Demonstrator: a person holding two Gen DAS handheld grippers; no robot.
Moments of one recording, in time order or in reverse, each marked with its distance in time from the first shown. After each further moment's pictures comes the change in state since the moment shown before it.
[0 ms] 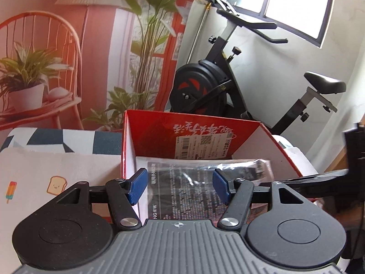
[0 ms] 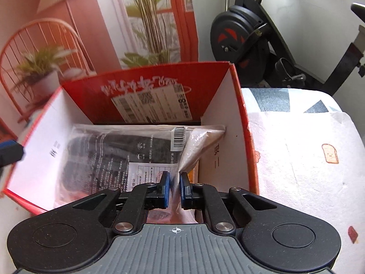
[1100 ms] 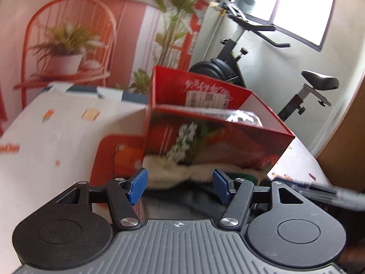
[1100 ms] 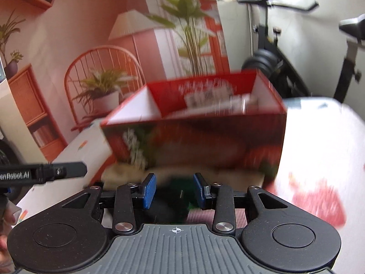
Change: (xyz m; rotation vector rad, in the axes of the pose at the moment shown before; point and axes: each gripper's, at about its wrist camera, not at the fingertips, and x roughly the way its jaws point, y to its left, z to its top) left arm -0.108 0.003 -0.137 -0.115 -0.026 0.058; right arm -0.122 0.046 -0.192 -0.038 -0.311 0.189
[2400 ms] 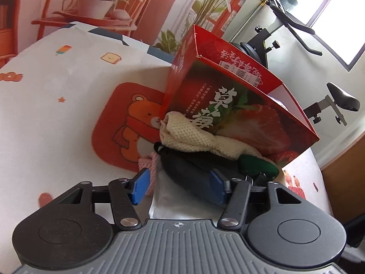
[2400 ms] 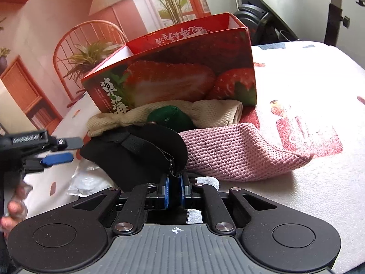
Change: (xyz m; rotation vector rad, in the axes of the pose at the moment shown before) left arm 0.041 0.032 -0.017 -0.236 0.137 0.004; right arm -0.007 -0.042 -0.054 0.107 0.167 0.013
